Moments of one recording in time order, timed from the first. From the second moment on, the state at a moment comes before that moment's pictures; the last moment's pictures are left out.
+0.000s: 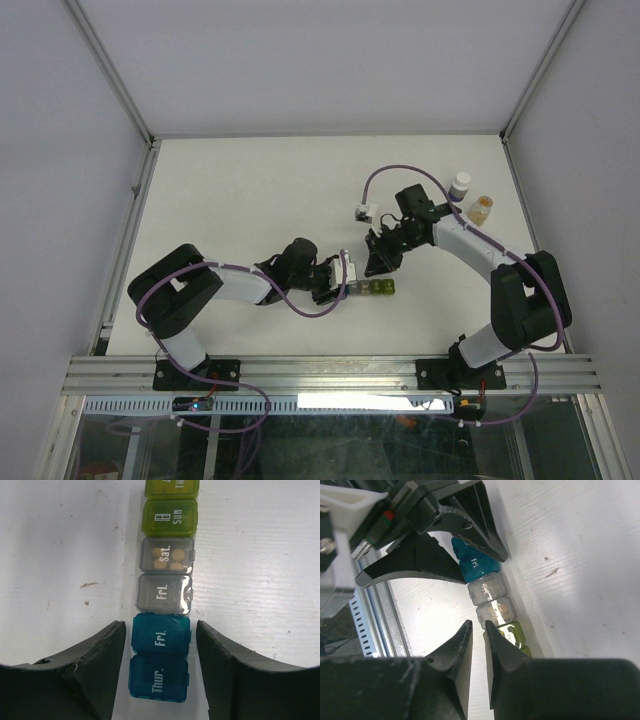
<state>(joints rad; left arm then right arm) -0.87 1.71 0.65 0.48 0.46 0.45 0.36 1.50 0.99 -0.72 -0.83 -0.53</state>
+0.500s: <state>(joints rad) -0.88 1.60 0.57 0.63 0.40 0.30 0.22 1.39 0.97 -0.75 -0.93 -0.60</state>
